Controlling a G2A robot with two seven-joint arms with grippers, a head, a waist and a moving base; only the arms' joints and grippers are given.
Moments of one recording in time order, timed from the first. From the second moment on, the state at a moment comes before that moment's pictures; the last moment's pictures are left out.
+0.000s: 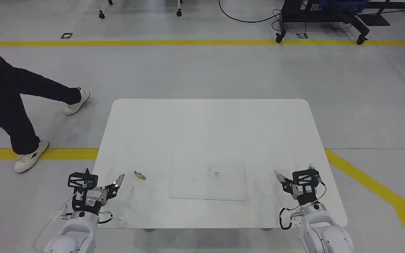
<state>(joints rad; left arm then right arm) 1.73 -1.15 -1.60 -1.80 1.33 0.00 0.00 -1.73 -1.15 1.60 -1.80 -1.33 0.00 0.00</state>
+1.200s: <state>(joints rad) 1.73 -1.15 -1.60 -1.80 1.33 0.00 0.00 -1.47 -1.16 1.29 -1.68 -1.53 -0.48 0.07</state>
